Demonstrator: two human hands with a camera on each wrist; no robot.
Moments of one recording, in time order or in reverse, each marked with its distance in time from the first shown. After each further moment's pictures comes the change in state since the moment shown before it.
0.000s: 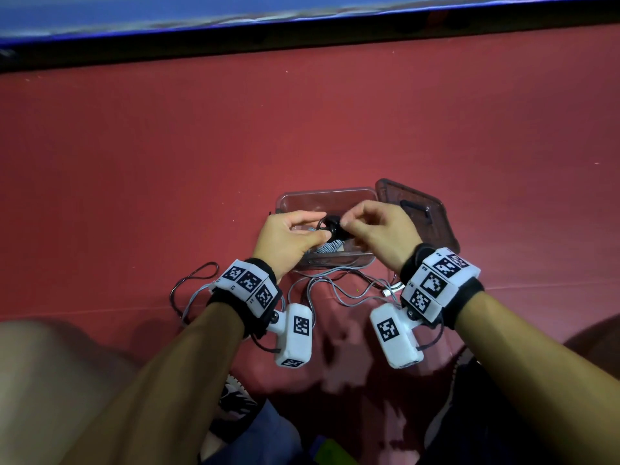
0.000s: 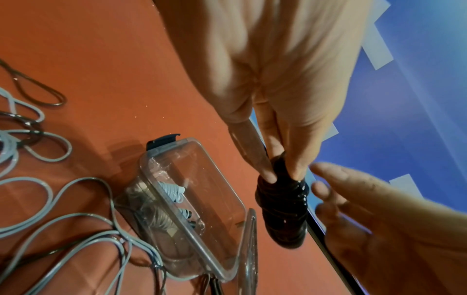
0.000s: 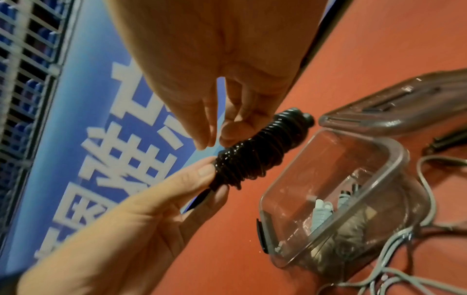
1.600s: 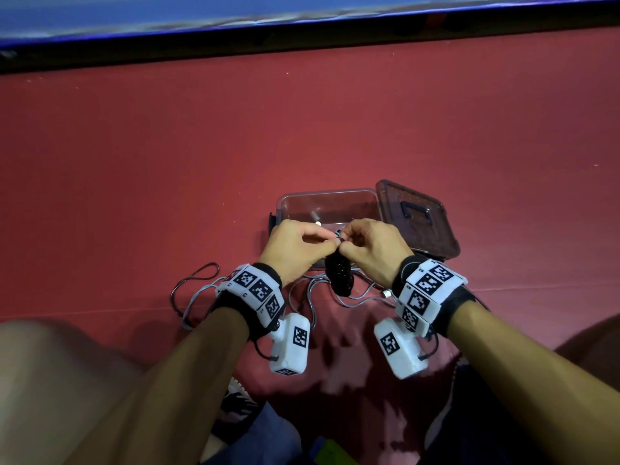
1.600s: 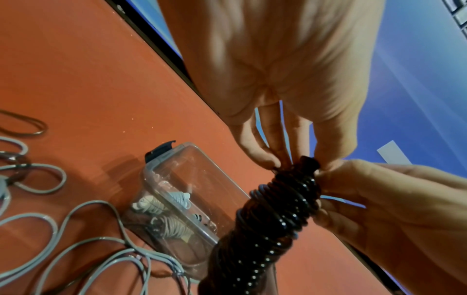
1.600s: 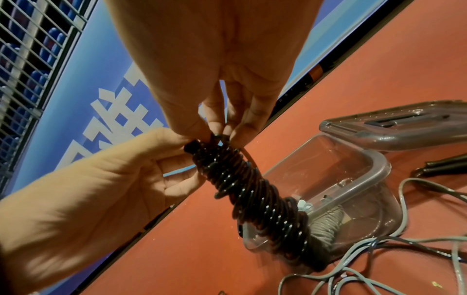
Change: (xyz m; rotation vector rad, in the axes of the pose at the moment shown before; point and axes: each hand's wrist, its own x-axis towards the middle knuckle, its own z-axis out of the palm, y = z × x) left_hand -0.007 -0.001 0.000 0.294 -0.112 0.121; right_hand -0.015 -0.002 0.005 -0.414 -0.135 -0.131
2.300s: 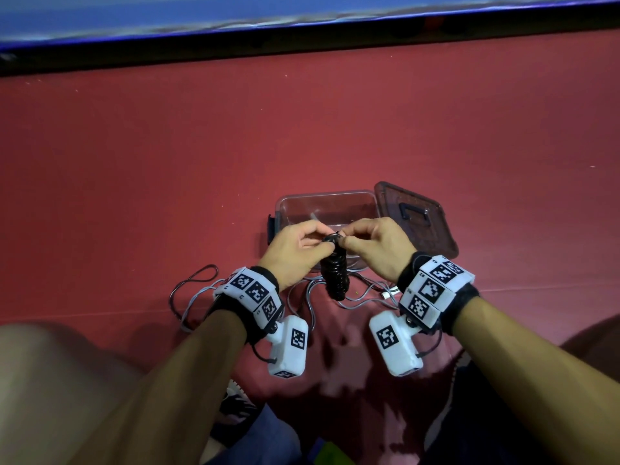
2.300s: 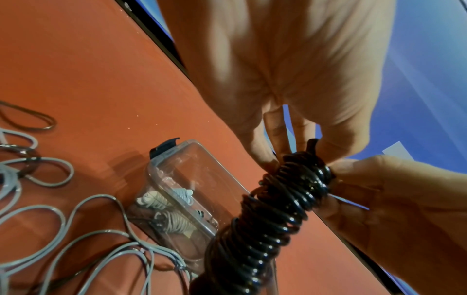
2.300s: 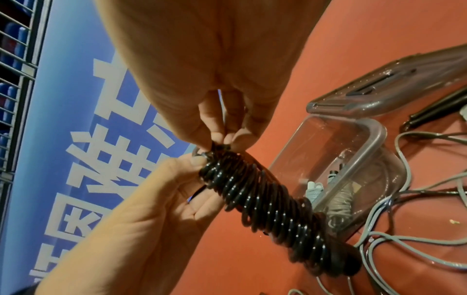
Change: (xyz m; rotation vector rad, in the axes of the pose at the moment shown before) left_hand -0.001 -0.001 0.001 -0.100 -0.120 -0.026; right_hand 0.003 0.004 -0.005 0.313 0.004 0.034
